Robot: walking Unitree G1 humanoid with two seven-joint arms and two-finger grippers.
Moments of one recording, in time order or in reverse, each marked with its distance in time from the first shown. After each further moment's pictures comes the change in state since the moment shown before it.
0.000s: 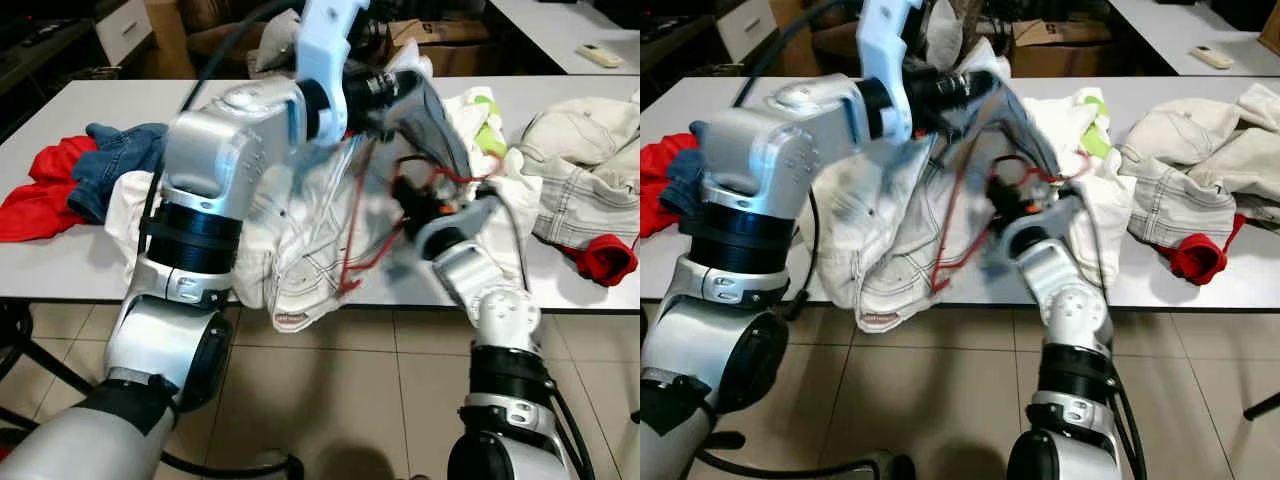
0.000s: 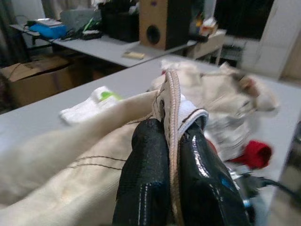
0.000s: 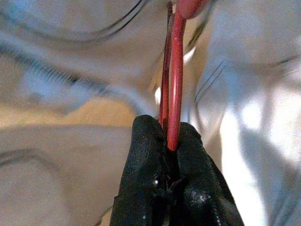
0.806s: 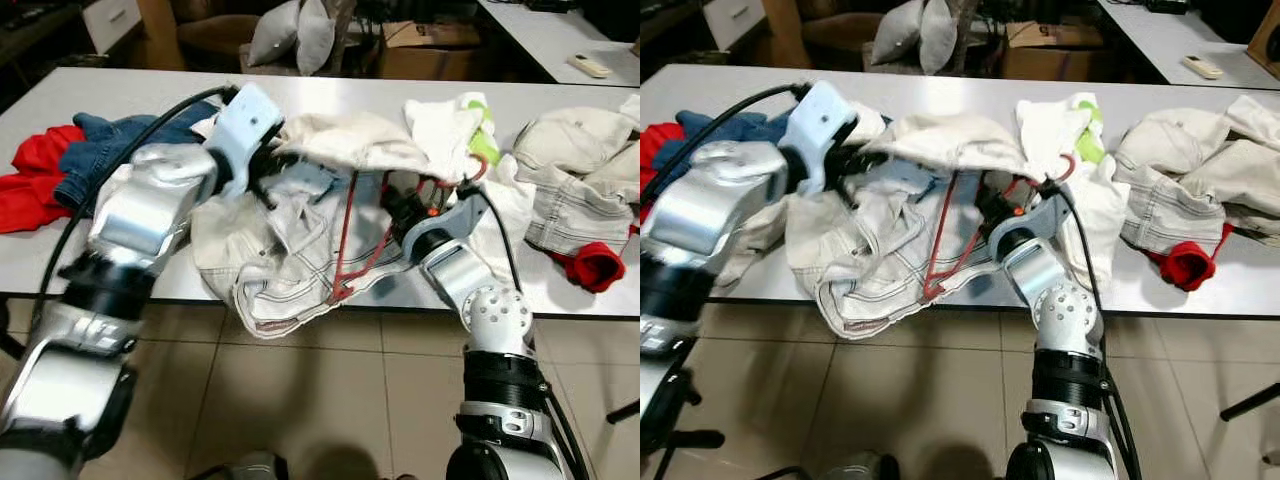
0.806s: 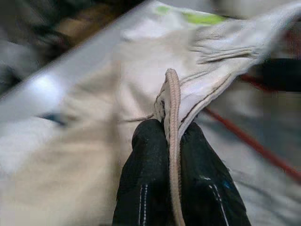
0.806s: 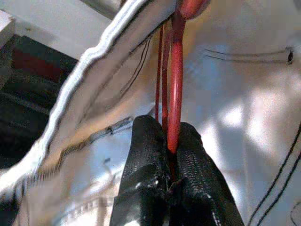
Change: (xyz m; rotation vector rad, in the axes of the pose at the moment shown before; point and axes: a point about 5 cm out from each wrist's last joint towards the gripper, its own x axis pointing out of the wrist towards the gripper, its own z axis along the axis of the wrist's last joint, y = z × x) left arm -0.071 0.051 -0.078 0.215 0.310 0.076; right arm -0.001 -0.001 -0.008 0.026 0.010 -0.116
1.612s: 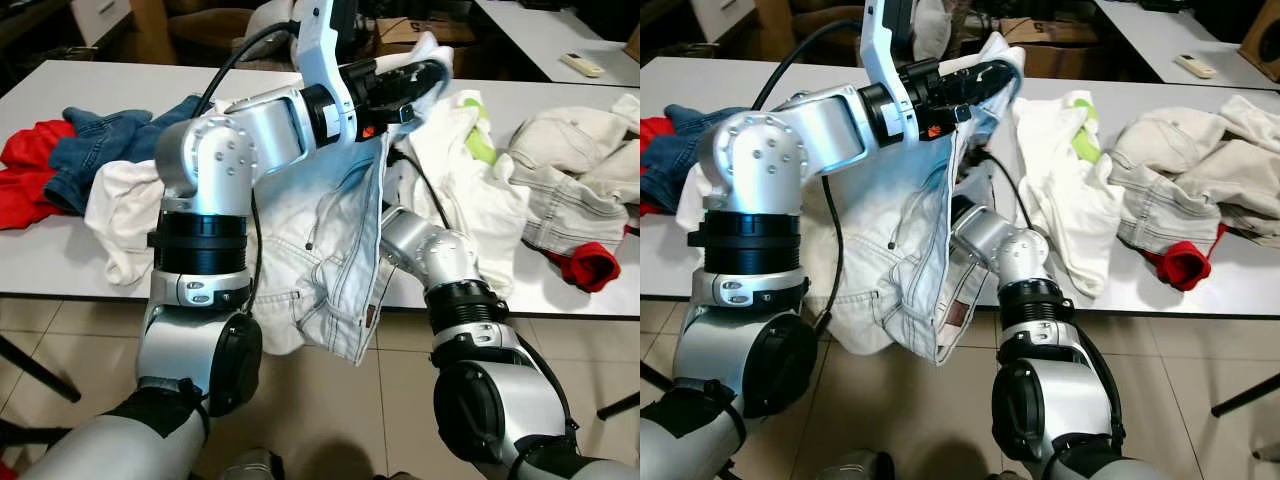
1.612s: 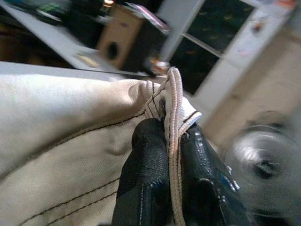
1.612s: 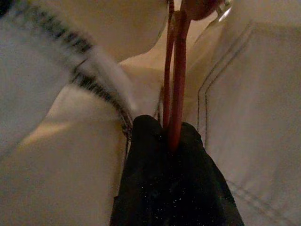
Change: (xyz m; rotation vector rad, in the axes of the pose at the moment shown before) left arm 0.034 -0.048 0.112 -0.631 -0.392 -0.241; right arm 0.046 0.052 -0.033 -0.002 0.319 0.292
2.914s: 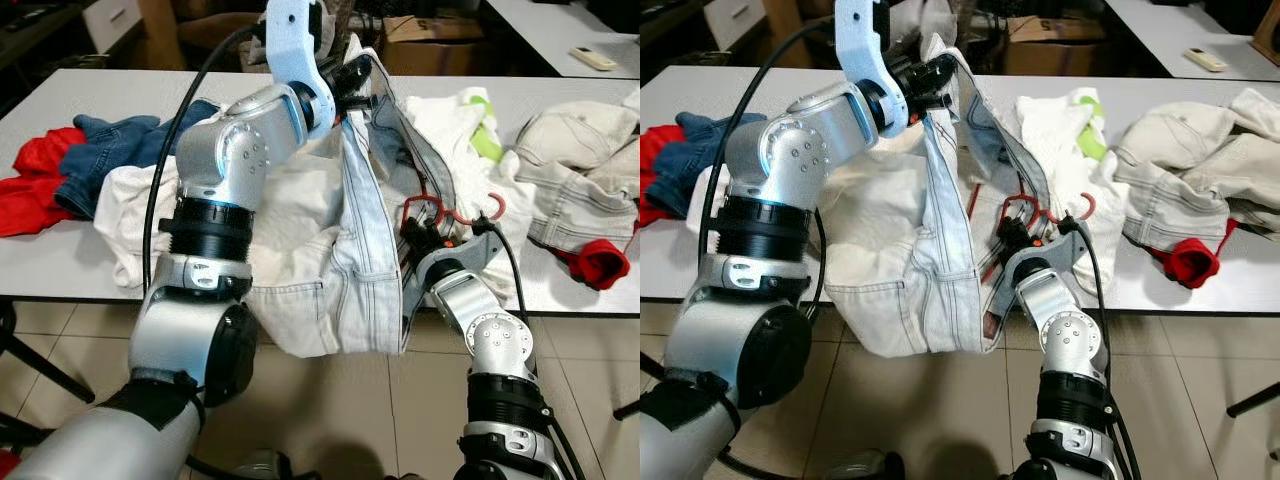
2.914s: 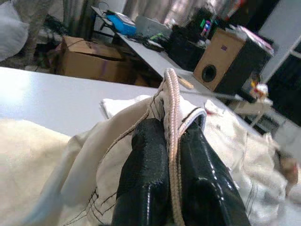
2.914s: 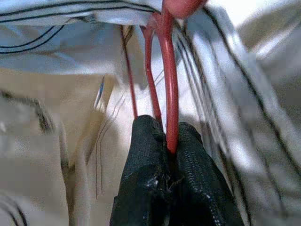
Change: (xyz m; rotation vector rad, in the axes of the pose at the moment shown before) left arm -0.001 0.047 0.016 0.030 -0.121 0.400; right arm -0.085 -0.074 0.002 0.107 -0.345 -0.395
